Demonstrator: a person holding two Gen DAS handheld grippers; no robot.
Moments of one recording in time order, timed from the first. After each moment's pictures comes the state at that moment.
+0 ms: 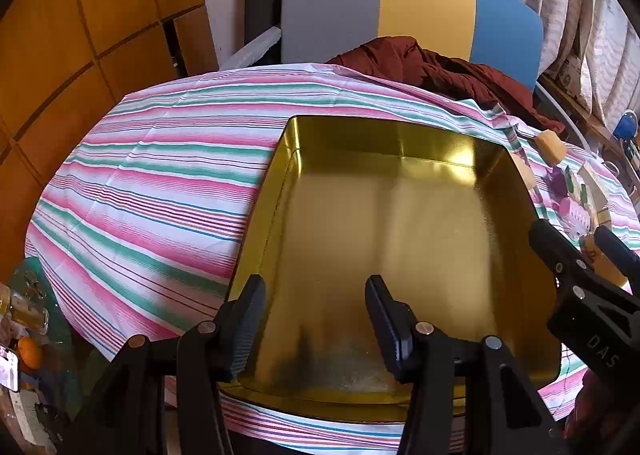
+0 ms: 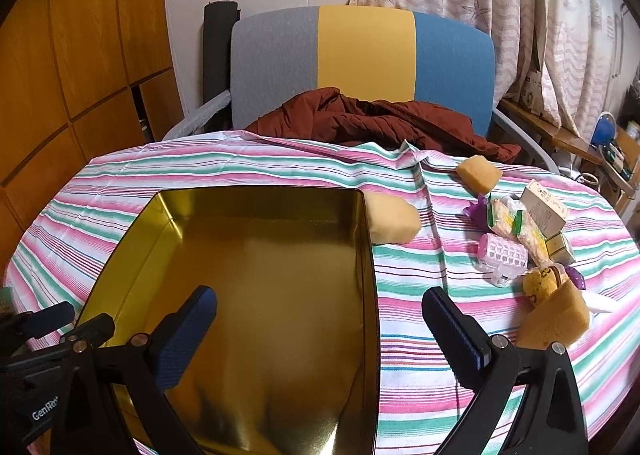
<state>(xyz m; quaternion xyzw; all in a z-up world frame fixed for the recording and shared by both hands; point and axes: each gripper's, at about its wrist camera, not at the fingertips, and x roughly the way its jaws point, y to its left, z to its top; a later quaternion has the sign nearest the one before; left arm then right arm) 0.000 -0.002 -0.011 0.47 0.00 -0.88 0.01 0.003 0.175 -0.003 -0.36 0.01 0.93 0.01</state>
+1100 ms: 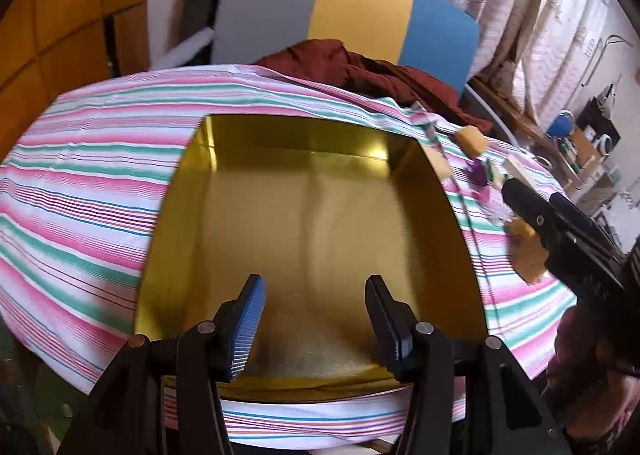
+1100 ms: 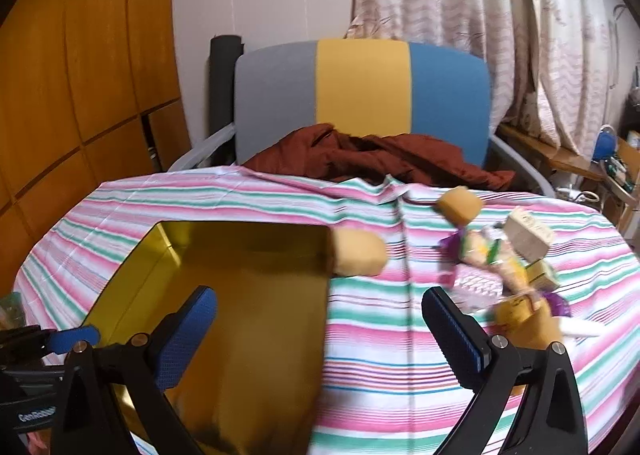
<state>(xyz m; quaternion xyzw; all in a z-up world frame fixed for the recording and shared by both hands) 0.013 0.018 -0.009 0.47 0.05 -0.87 -0.13 0.027 0.224 0.020 -0.30 0.02 0.95 0.00</state>
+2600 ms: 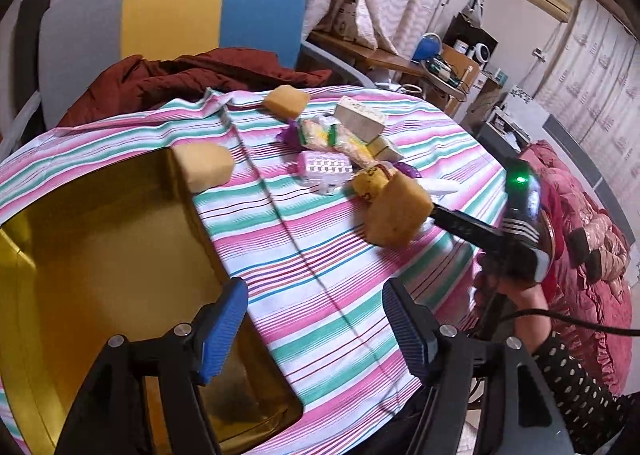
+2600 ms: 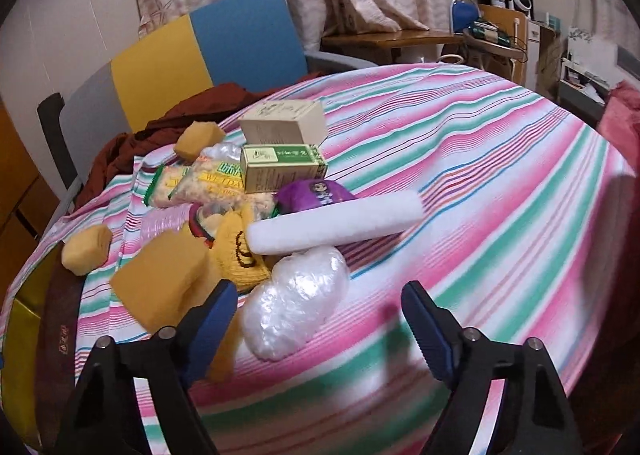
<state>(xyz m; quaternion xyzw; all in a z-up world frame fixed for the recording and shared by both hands) 0.021 0.184 0.004 0.44 -0.05 -0.81 -0.38 0.069 0.488 -0.070 -0.35 0.19 0.89 0.21</state>
